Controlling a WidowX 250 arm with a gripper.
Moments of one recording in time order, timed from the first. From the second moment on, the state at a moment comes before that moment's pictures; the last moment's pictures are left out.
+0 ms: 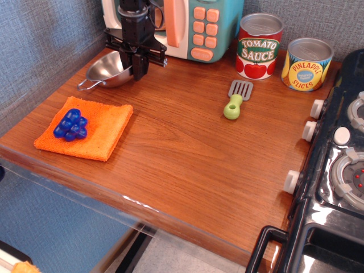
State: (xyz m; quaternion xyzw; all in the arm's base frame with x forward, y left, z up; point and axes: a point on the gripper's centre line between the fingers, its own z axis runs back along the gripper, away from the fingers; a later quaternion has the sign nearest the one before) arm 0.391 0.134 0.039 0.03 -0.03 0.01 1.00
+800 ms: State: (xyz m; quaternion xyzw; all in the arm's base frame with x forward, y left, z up) arm 0.325 0.069 0.116 0.04 -0.09 -0.10 0.99
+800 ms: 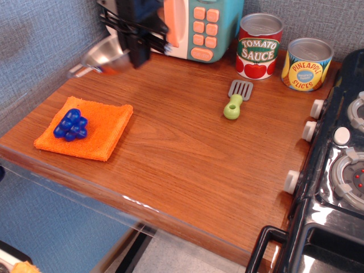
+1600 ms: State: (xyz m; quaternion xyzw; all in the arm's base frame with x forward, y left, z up) arm 0.256 -0.048 0.062 -0.04 -0.02 -0.16 0.99
